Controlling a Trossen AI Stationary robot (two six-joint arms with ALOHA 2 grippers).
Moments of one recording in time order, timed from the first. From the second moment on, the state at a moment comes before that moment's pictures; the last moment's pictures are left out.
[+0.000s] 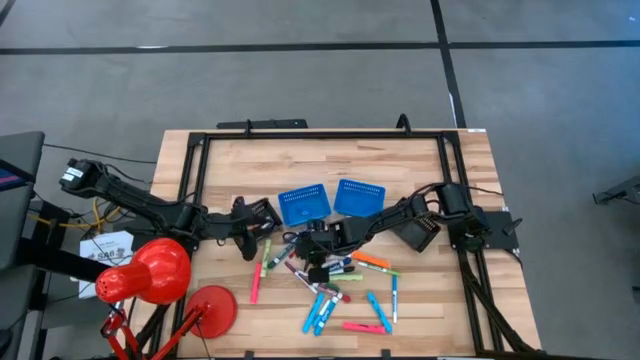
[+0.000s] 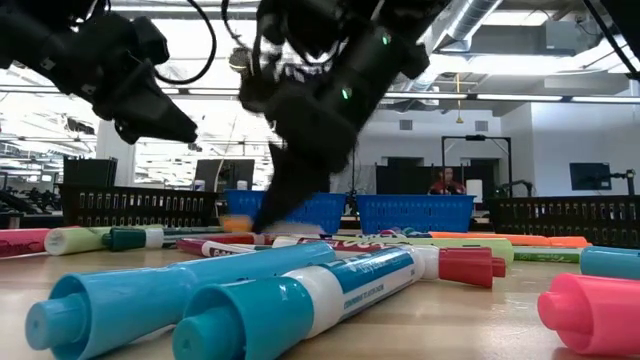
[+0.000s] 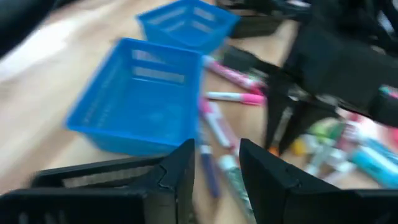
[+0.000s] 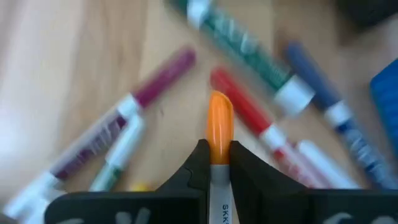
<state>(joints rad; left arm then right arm) -0.34 0.94 0.30 0.13 -0.48 -0.42 0.19 2.15 1.48 -0.29 0.05 0.05</state>
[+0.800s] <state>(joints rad) -0.41 0.83 0.30 0.32 -0.80 -0.16 0.08 2.11 1.48 0.20 0.13 -0.03</state>
